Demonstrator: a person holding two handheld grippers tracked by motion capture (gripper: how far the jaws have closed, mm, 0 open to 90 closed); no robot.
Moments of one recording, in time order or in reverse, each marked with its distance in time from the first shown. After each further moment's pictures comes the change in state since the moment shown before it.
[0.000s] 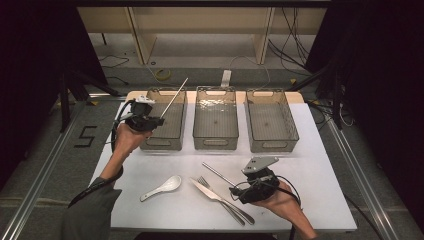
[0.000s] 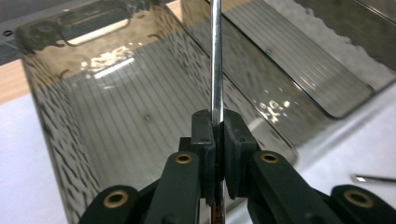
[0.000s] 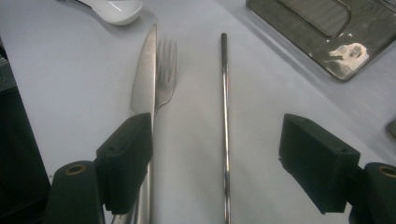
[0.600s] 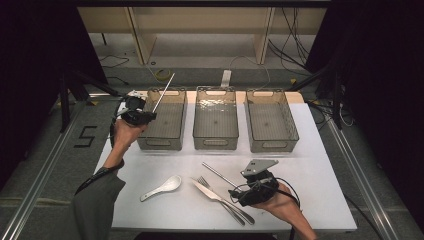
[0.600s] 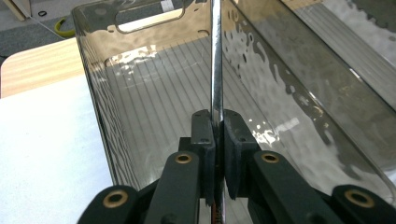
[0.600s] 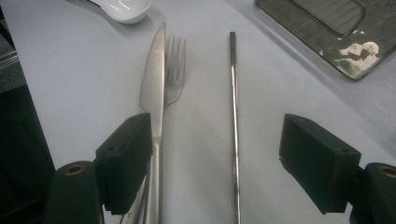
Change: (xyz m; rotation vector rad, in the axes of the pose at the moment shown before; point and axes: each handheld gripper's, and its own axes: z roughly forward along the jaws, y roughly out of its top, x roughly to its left) left arm 0.035 -0.003 0.022 0.003 0.090 -0.105; right arm 0.004 -0.003 0.001 -0.004 0.018 -0.002
